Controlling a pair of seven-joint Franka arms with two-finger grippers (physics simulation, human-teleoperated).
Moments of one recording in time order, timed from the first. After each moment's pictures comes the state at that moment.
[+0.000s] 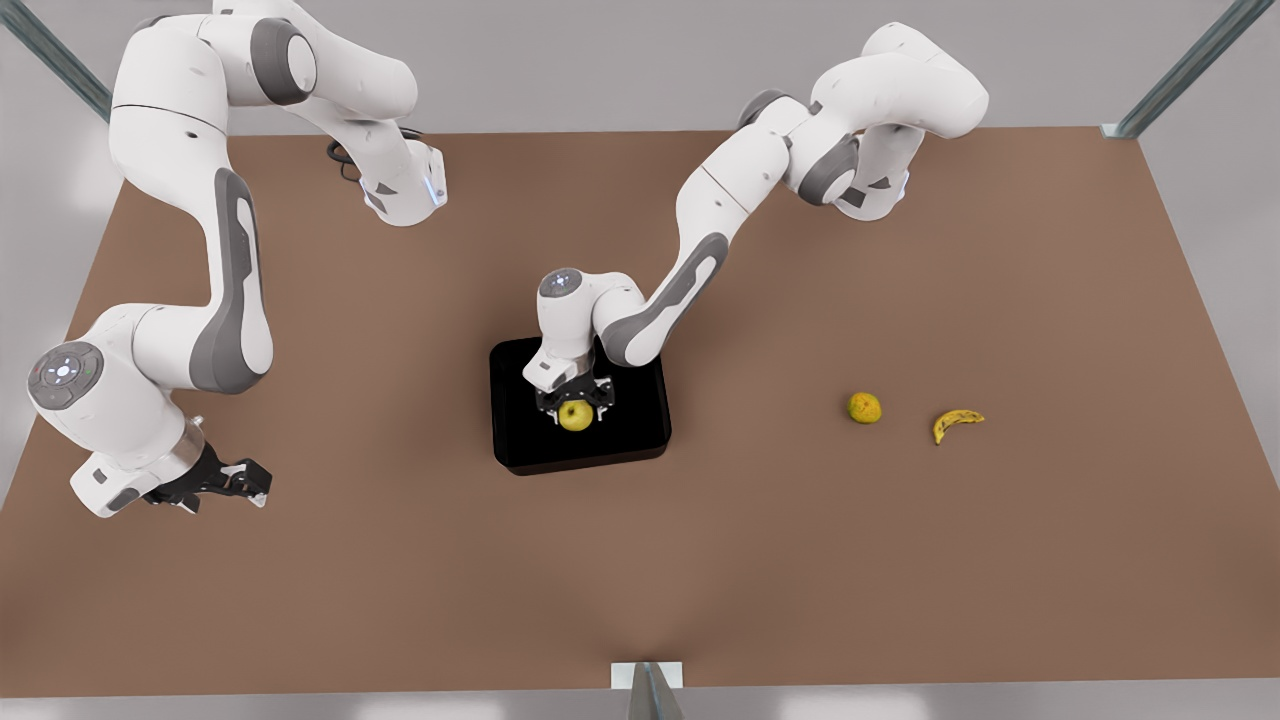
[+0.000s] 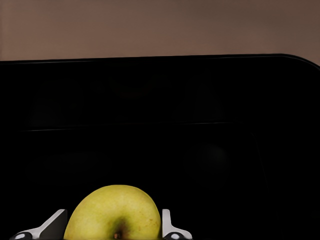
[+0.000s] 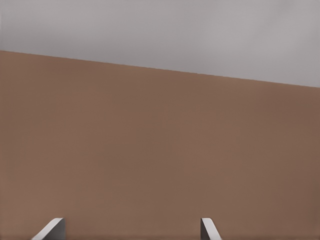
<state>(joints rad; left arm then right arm) -0.95 1.18 0.01 -0.94 0.43 2.30 -1.29 -0.07 0.46 0.01 -1.45 -0.04 2.12 -0.15</state>
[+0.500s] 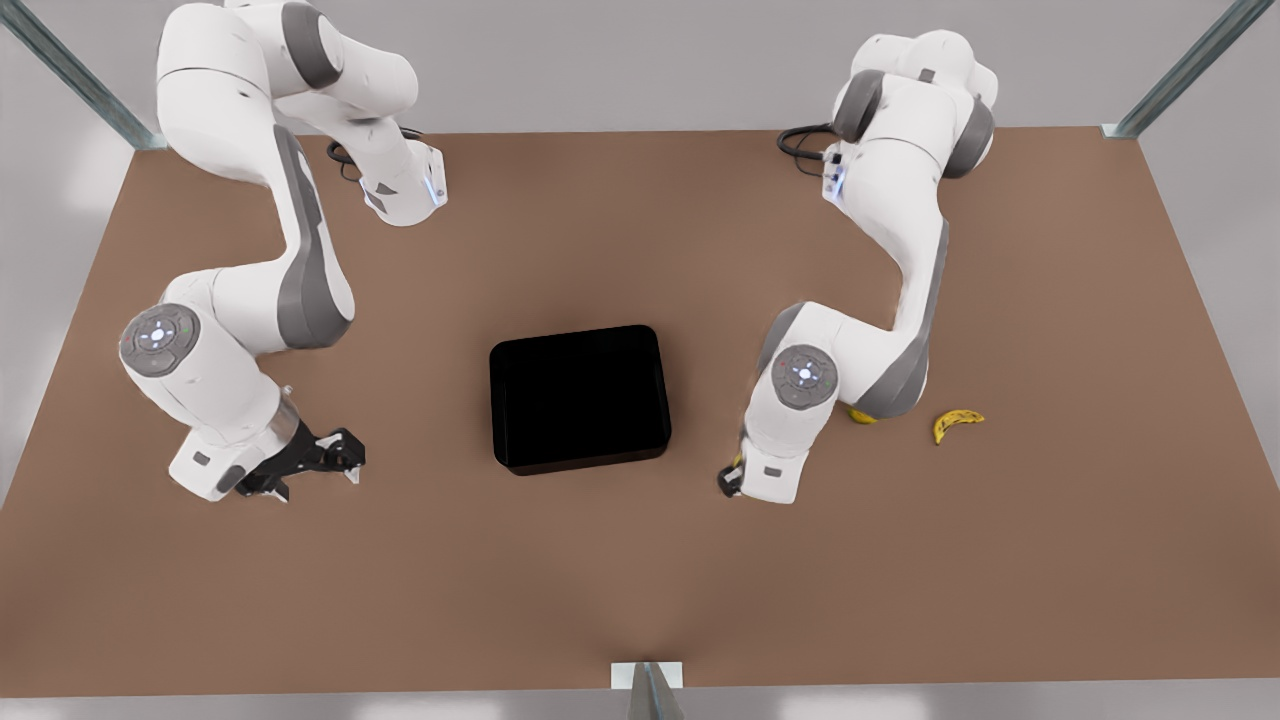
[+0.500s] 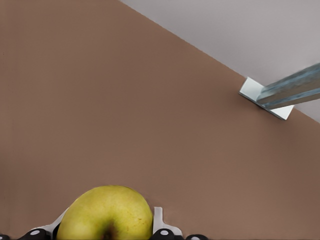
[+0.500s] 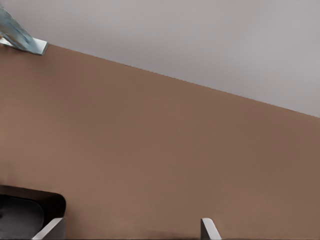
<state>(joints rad) -0.43 0.80 0.00 -0.99 0.04 1.82 -1.00 0.09 0.43 0.11 -1.32 -0.04 1.94 -0.10</state>
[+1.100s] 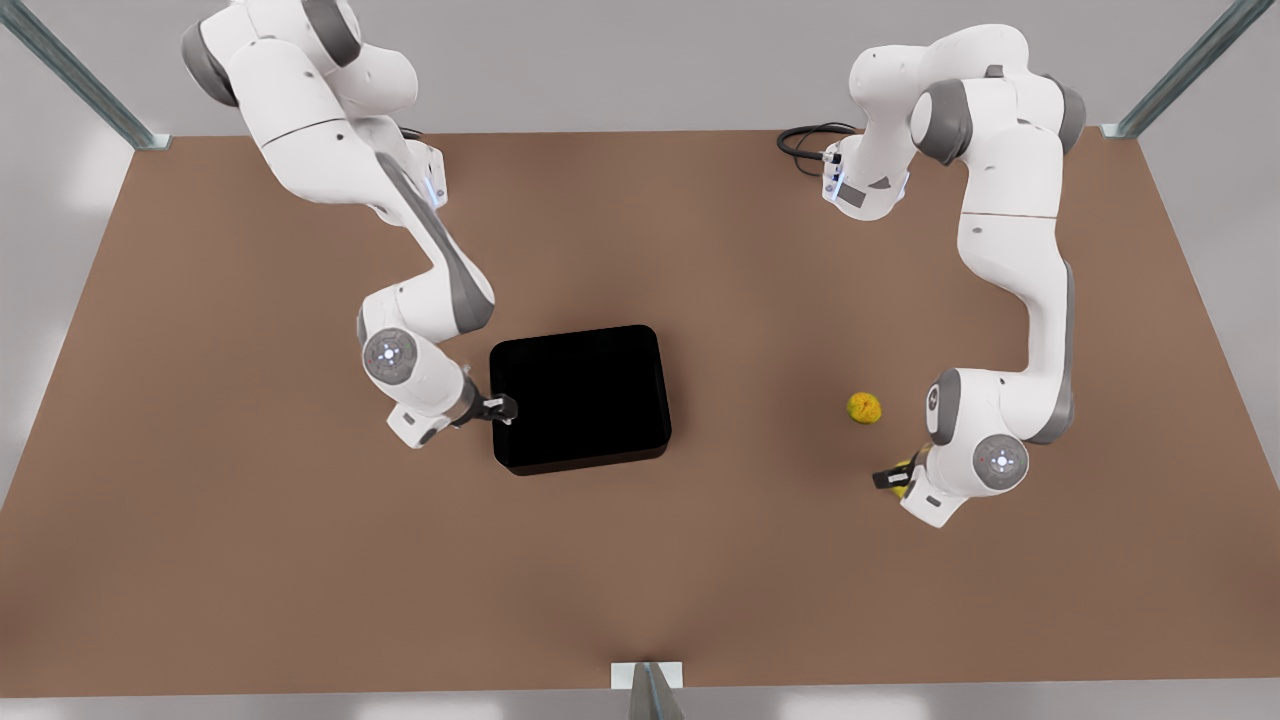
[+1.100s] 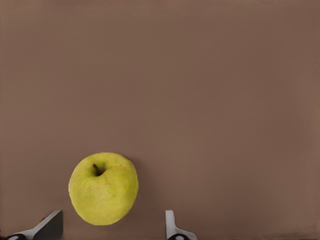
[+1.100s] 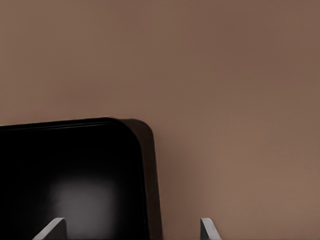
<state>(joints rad) -0.09 0.70 0.01 -1.47 0.03 2.05 -0.25 0.15 0.43 0.25 -1.87 0.05 2.29 0.33</state>
